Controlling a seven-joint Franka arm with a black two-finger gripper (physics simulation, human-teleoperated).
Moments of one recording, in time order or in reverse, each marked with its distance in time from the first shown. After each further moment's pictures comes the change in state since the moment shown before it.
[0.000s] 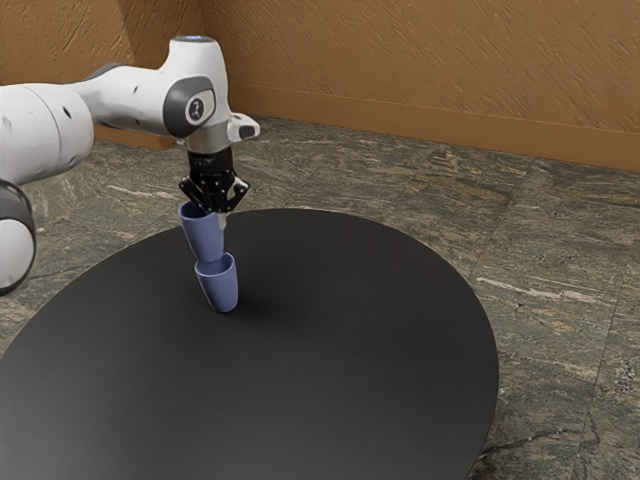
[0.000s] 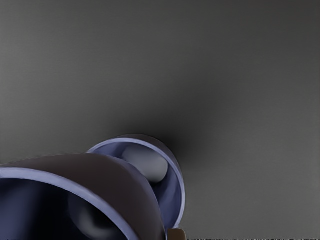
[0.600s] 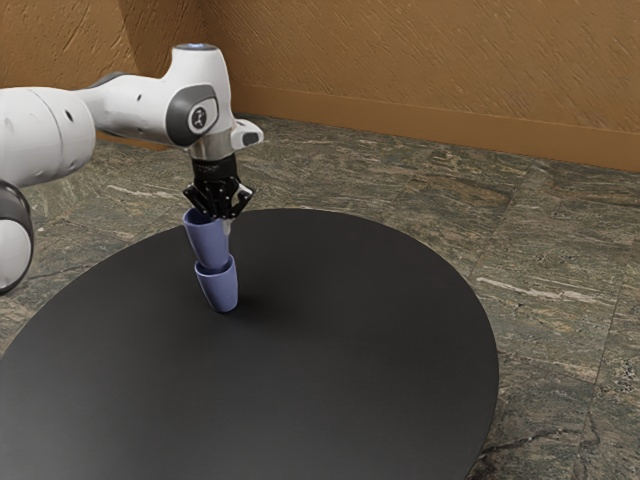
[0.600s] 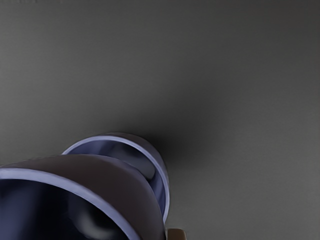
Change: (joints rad) arm -0.013 -0.007 0.002 -0.040 -0.010 0.044 0.003
